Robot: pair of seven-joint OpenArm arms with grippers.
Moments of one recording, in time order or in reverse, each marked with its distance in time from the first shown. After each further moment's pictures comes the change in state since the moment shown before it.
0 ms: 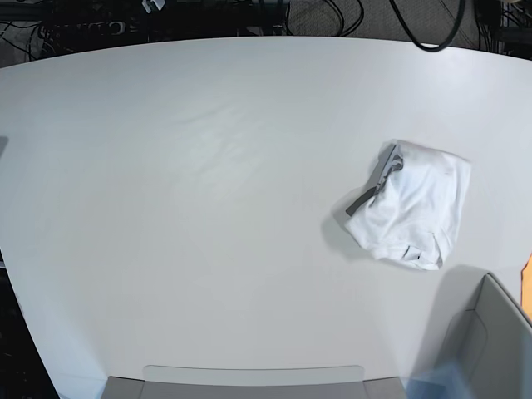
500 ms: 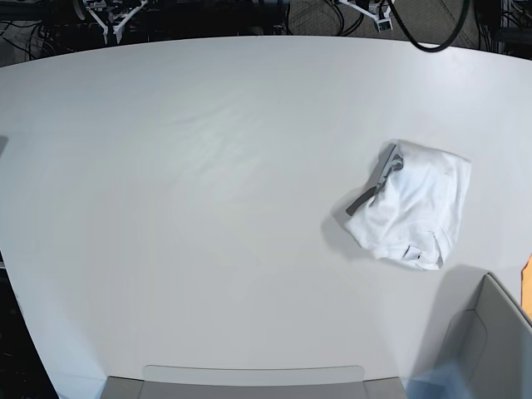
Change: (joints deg) left arm -11.0 0.1 0.0 -0.5 -0.2 0.6 14.5; right arm 21.0 5.2 -0.4 -32.5 -4.4 -23.1 18.6
